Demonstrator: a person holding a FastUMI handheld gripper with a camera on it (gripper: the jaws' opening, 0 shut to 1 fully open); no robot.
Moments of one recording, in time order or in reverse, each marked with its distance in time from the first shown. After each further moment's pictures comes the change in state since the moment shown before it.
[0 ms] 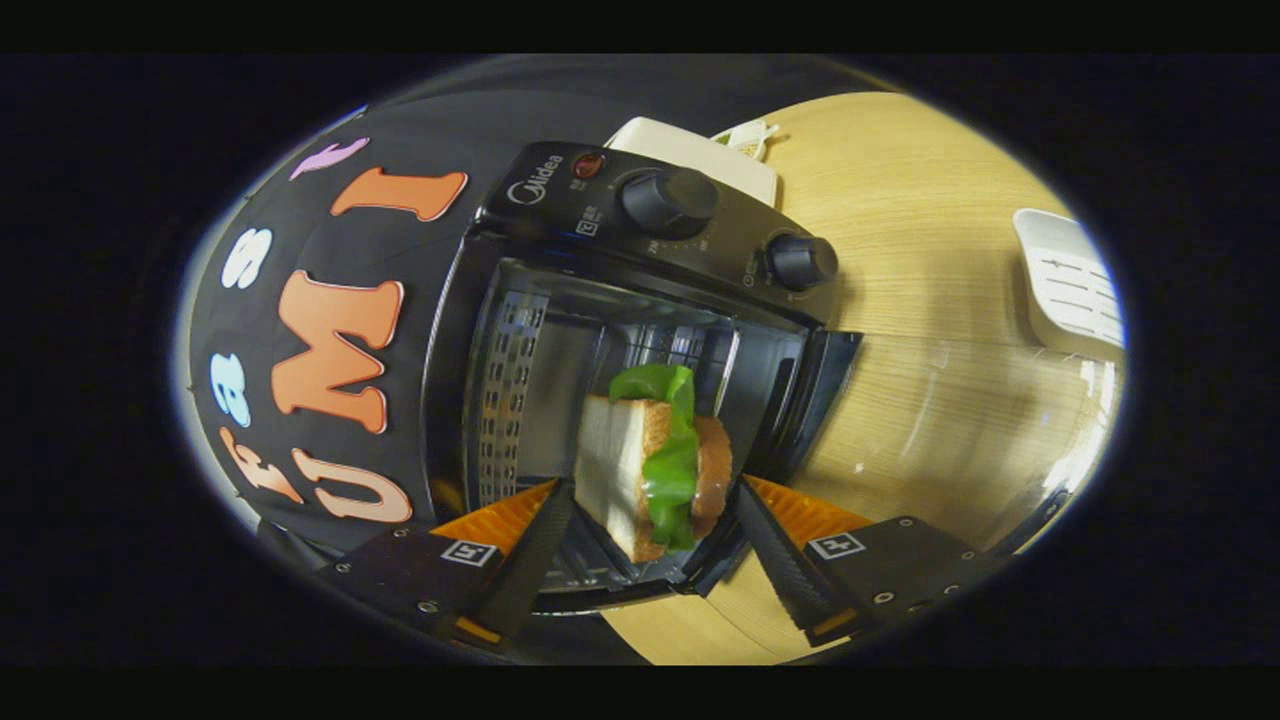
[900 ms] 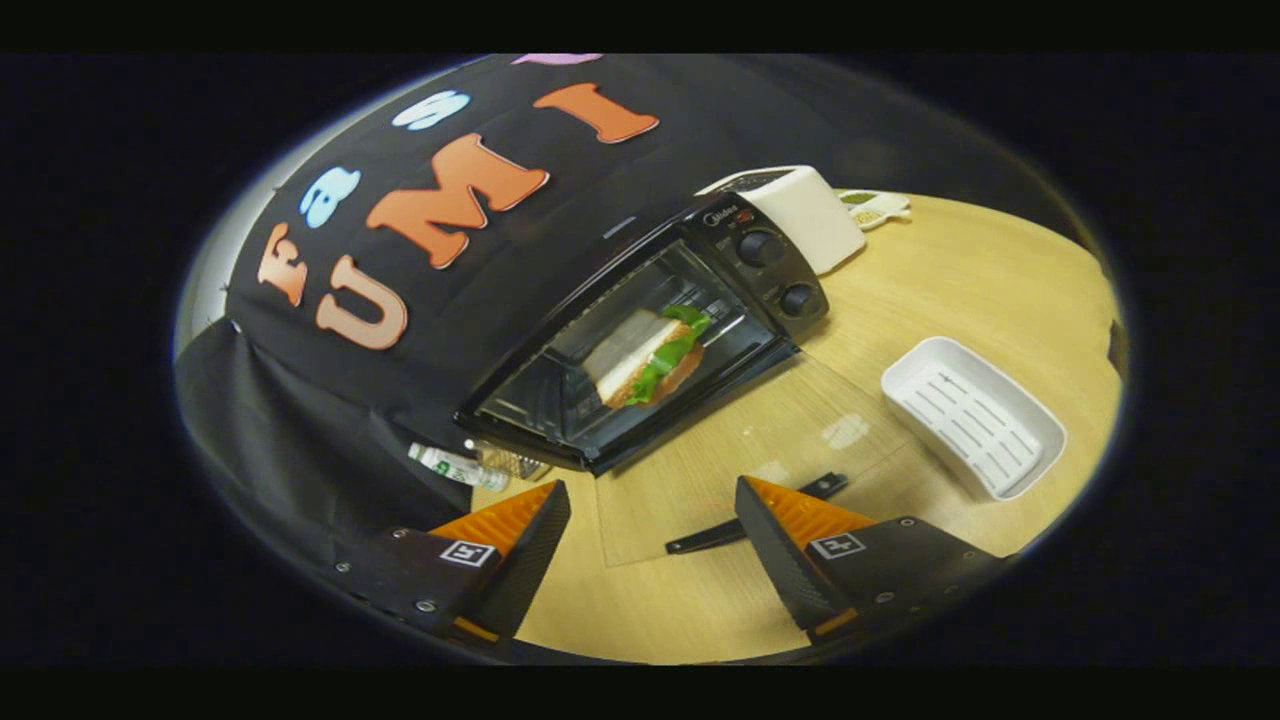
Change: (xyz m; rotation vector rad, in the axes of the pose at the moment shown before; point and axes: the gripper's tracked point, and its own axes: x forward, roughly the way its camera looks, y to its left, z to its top) arm -0.159 -0.055 -0.025 -0.700 0.160 -0.046
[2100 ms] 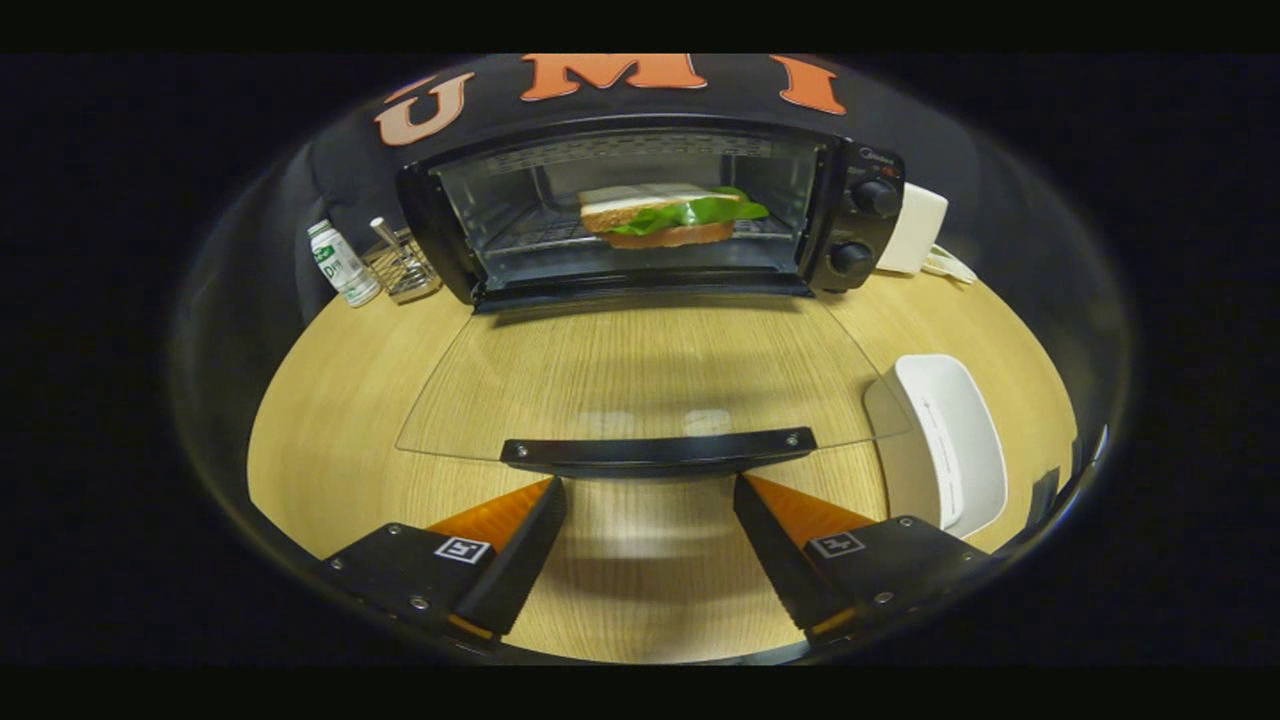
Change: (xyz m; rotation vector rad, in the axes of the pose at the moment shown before) arm 0.043 -0.064 -0.082 -0.557 0.234 -0.283
